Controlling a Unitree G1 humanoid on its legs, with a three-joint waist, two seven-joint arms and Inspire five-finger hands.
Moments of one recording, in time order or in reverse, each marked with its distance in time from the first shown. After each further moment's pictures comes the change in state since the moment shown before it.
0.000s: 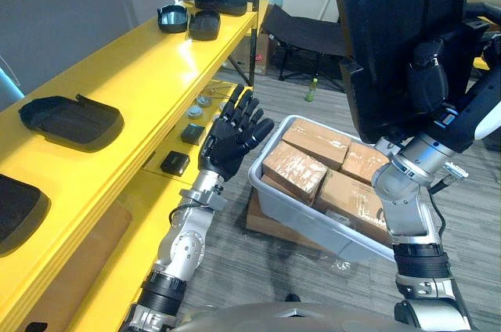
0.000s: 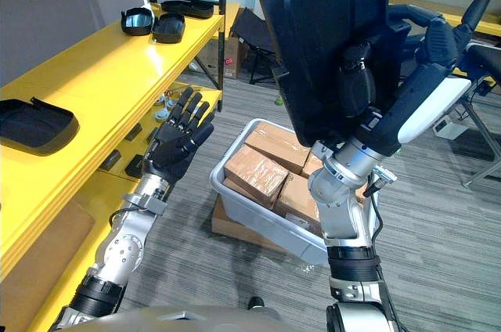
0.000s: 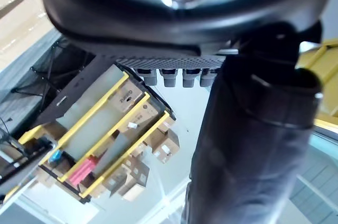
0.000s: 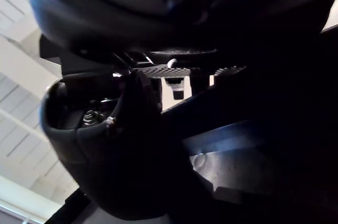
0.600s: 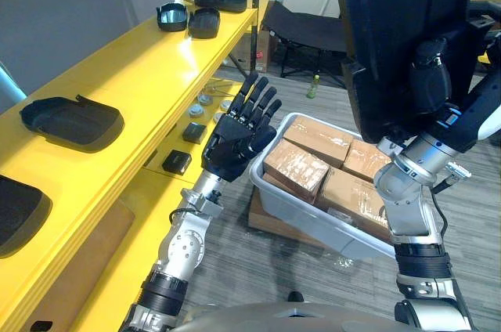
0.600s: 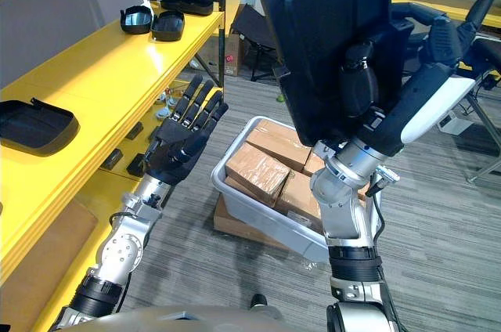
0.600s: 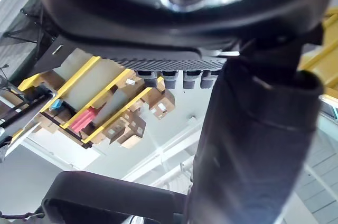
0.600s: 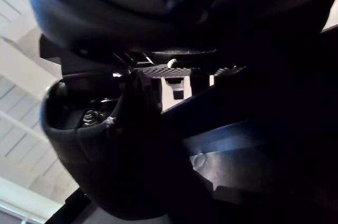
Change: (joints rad) left arm 0.001 -0.001 -0.008 -0.007 -0.056 0.002 -0.206; right arm 0.000 0.000 0.001 0.000 -0.001 -0.021 0.035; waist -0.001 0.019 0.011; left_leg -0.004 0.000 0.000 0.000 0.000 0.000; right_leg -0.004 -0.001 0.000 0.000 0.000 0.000
